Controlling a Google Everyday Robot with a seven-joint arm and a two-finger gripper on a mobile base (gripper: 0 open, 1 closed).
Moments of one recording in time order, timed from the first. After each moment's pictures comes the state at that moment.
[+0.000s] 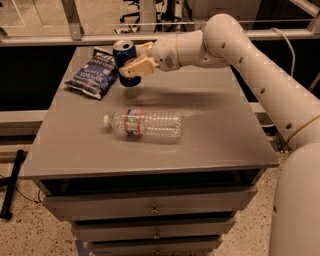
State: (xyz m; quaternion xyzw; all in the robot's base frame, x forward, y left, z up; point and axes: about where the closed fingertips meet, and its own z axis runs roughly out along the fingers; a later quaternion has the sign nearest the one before) arm 0.708 0.072 0.913 -0.54 0.59 0.35 0.49
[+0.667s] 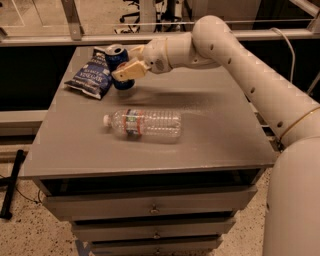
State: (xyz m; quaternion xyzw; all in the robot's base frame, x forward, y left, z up) arm 0.709 0.097 0.901 -0.55 0.59 0.34 0.48
